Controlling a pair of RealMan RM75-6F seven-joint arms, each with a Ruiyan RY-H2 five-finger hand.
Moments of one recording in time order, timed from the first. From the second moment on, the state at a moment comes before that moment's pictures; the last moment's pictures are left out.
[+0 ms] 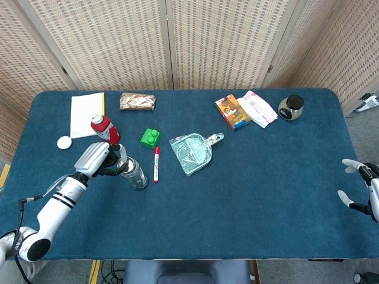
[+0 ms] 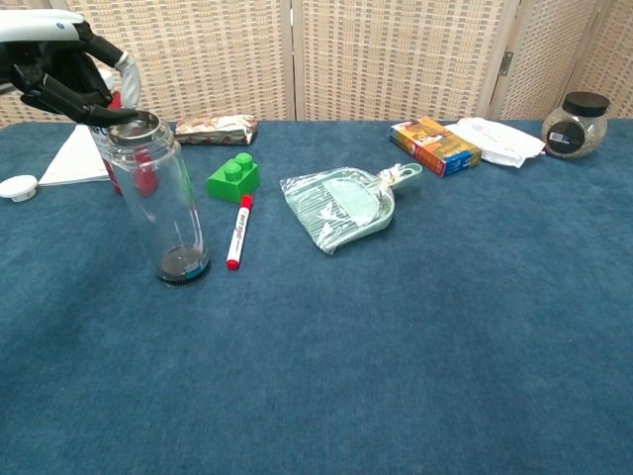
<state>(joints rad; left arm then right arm) -0.68 -1.15 -0.26 -1.70 1.22 0.90 -0.24 0.08 -0.92 0.12 -1.72 -1.42 1.46 0.19</state>
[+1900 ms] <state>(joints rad) -0.61 -1.08 -0.24 -1.70 1.15 1.02 -0.15 0.09 -0.92 0.13 -1.71 -1.41 1.44 0.19</state>
